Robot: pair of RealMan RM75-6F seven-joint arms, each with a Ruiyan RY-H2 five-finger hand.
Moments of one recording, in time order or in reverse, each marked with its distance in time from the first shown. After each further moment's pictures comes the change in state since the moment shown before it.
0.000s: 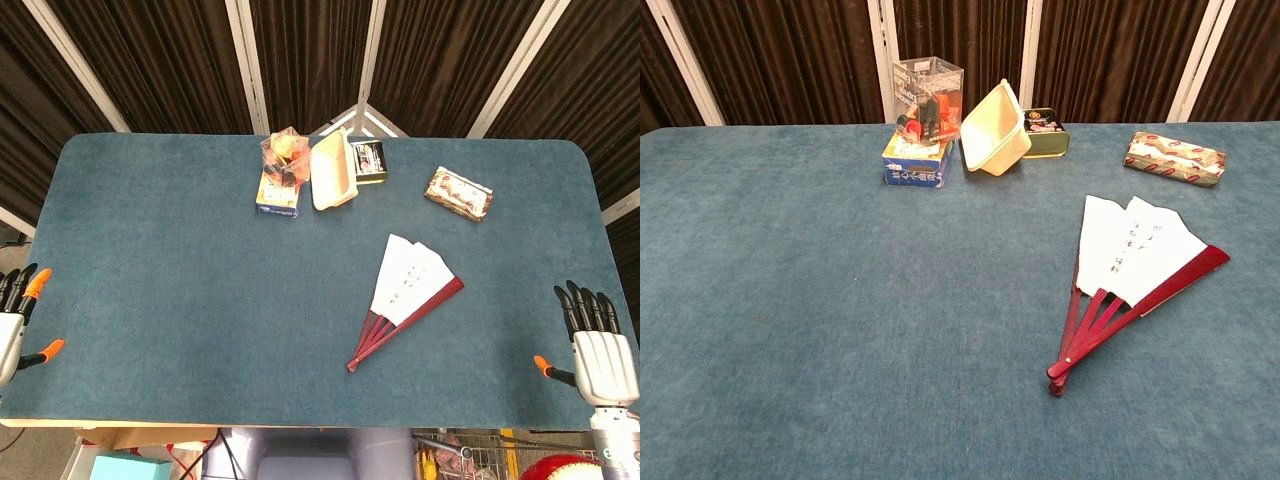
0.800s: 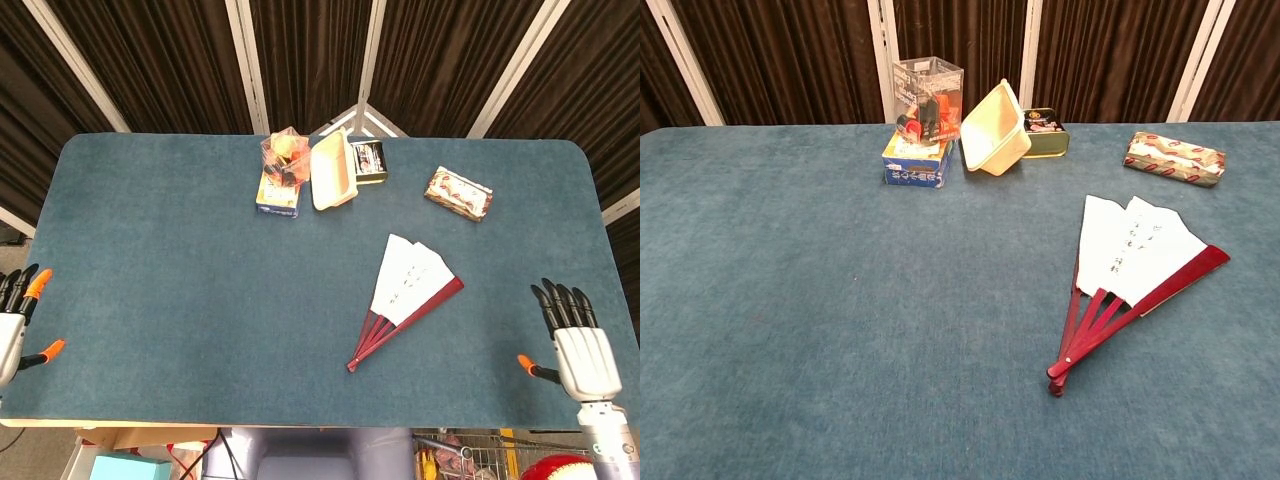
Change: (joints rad) left arm 0.000 0.001 0.001 -0.004 0.002 0.000 0.001; right arm 0.042 -0.012 -0.014 0.038 -0.083 -0.028 0.051
